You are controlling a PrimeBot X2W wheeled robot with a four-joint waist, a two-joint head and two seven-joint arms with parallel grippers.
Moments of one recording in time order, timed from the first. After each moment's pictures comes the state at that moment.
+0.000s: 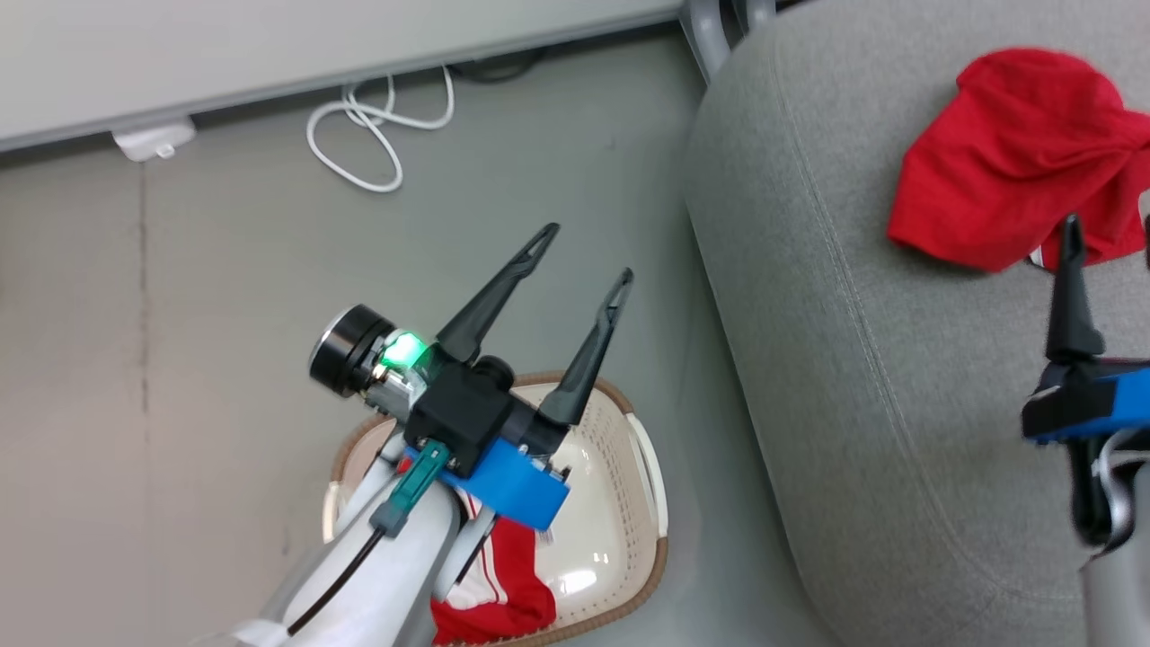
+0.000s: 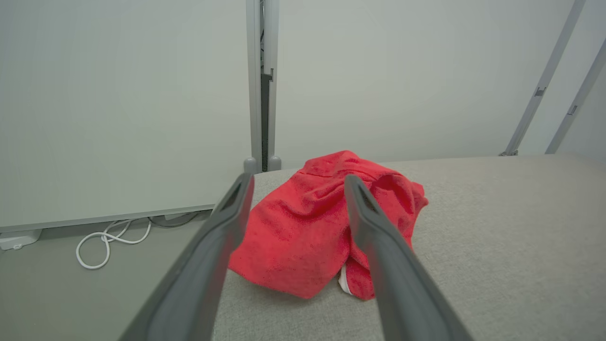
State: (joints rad) left arm -0.49 0.16 -0.61 0.20 -0.15 -0.05 -0.26; right arm -0.42 -0.19 -0.25 0.38 0.09 0.13 -0.26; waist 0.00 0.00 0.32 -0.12
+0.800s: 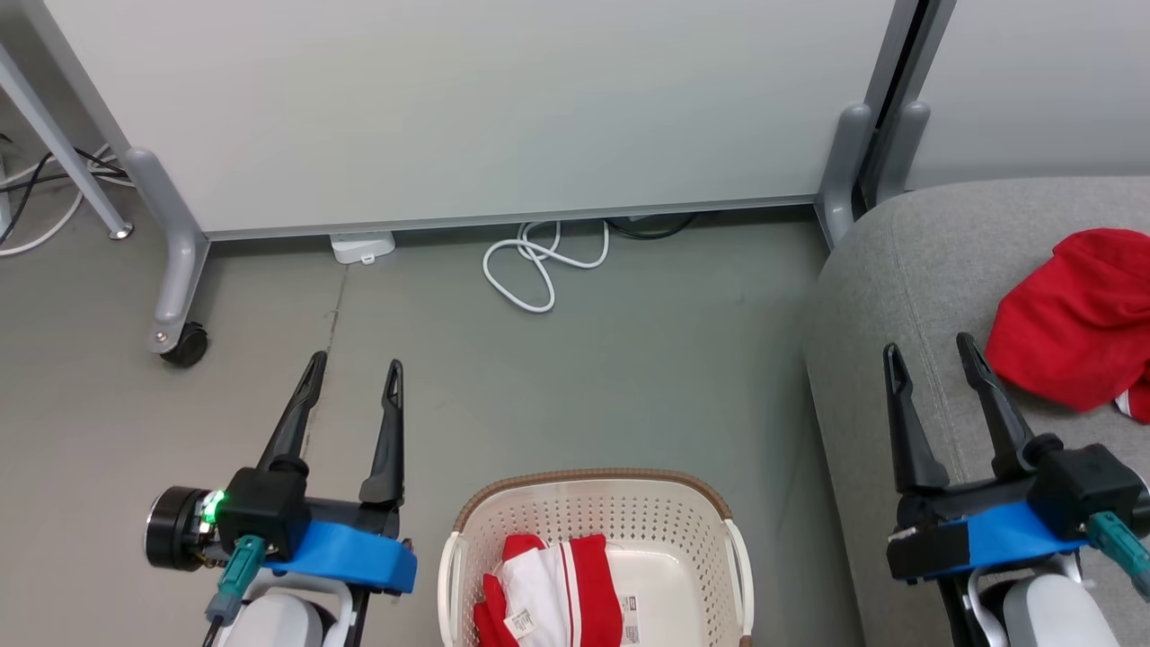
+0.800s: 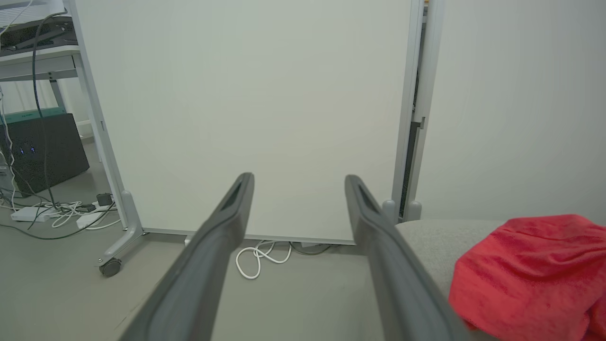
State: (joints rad) left arm -0.16 0.16 -0.24 0.21 -0.17 -0.01 -0.26; right arm -0.15 -0.08 -0.02 0.16 0.10 0.13 -0.26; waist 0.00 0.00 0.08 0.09
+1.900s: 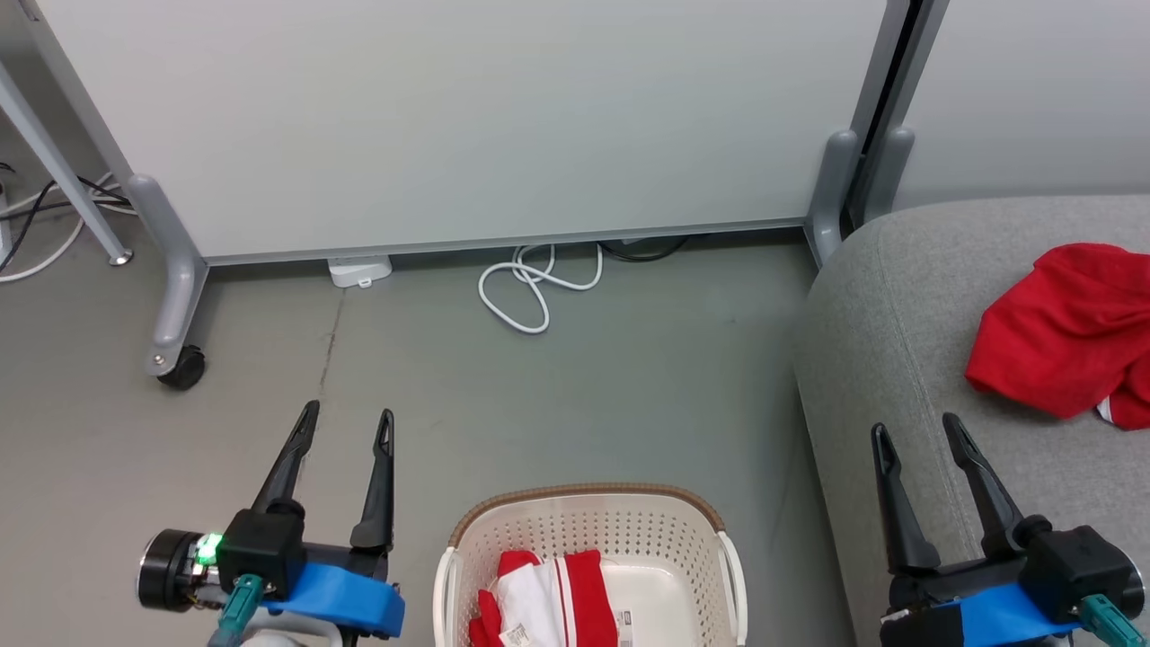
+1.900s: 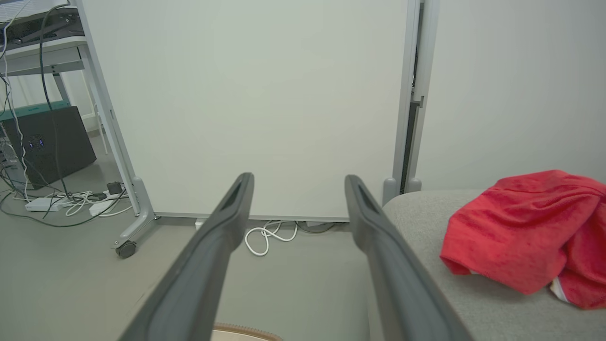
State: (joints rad) left arm -0.05 0.11 -0.12 0.21 -0.07 -0.09 -0.26; right arm 0.03 -0.05 -0.01 0.06 0.10 0.13 -0.26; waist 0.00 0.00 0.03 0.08
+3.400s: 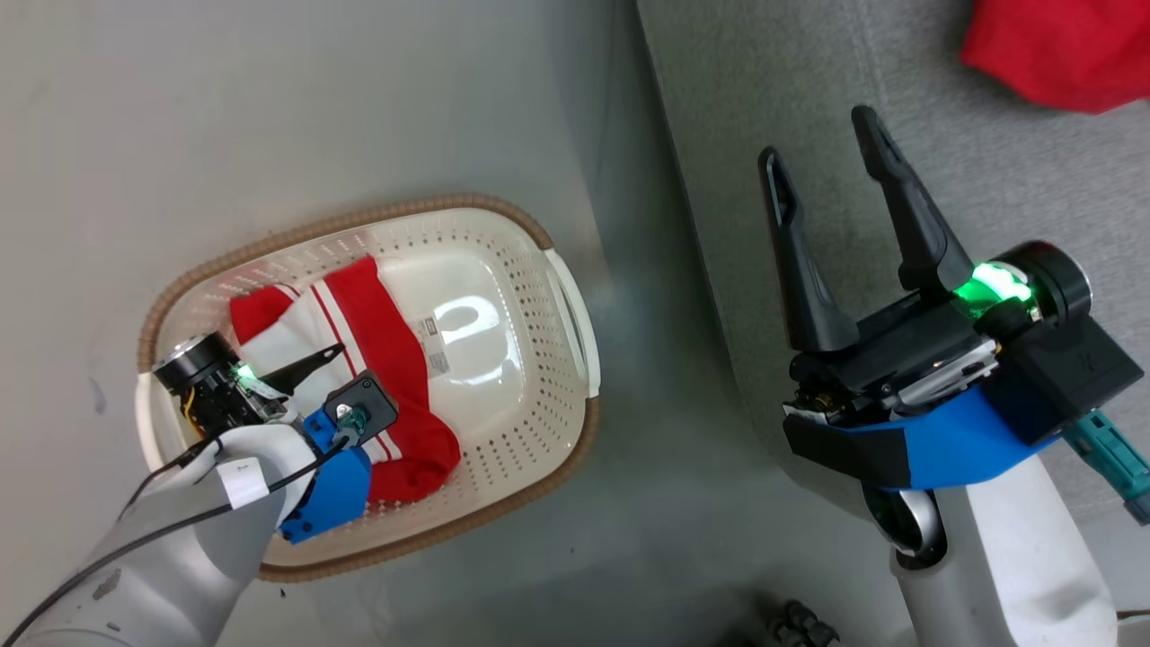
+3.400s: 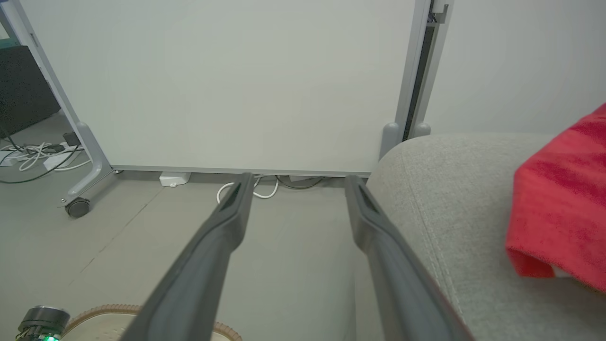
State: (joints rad) left arm -0.82 0.31 -1.07 1.15 -0.13 -0.13 -0.22; right arm -0.42 -0.05 0.21 -0.07 0.13 0.13 -0.26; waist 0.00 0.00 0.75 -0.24
